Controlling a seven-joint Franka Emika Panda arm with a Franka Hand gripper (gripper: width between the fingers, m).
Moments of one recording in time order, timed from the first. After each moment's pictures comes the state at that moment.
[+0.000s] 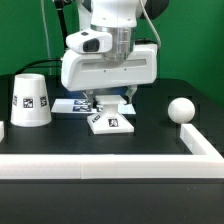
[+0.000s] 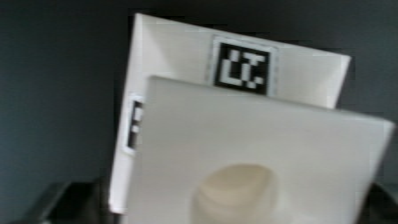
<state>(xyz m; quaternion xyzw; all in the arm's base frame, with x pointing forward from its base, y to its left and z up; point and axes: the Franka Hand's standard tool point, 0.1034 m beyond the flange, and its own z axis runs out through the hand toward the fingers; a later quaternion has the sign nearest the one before) 0.447 0.006 0.045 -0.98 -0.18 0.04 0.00</state>
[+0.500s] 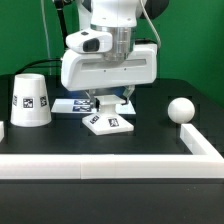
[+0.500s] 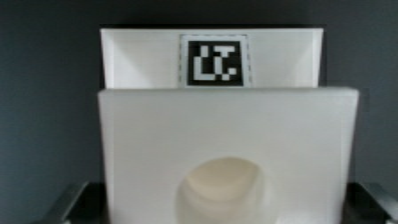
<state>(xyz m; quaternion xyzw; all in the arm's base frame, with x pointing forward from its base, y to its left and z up) 0.447 0.005 0.045 -0.98 -0.18 0.04 0.00</state>
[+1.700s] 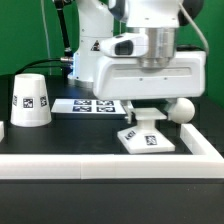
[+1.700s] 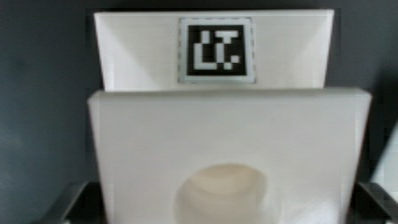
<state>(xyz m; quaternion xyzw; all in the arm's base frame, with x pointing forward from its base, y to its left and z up) 0.558 0.077 0.045 -1.00 -0.07 -0.04 0.01</state>
